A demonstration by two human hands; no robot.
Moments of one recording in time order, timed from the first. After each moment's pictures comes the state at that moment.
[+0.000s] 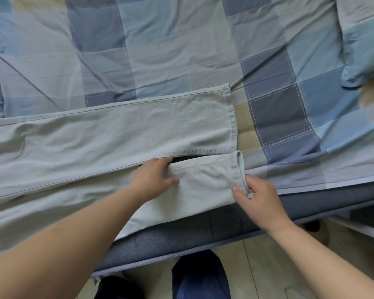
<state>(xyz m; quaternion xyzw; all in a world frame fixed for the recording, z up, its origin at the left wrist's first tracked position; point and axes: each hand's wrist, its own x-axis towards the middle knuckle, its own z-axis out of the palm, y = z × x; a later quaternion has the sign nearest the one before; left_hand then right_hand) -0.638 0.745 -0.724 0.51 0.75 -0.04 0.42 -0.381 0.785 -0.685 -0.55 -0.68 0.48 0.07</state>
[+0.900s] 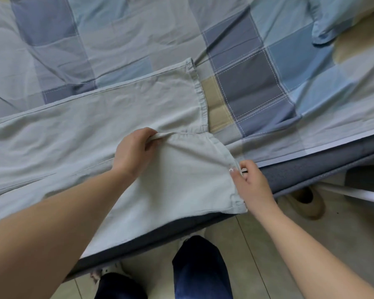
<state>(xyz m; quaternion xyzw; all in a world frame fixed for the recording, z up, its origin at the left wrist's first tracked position) -0.593 0.772 -0.731 0.57 0.77 0.10 0.28 -0.318 0.757 -0.726 -0.68 -0.51 0.52 0.10</state>
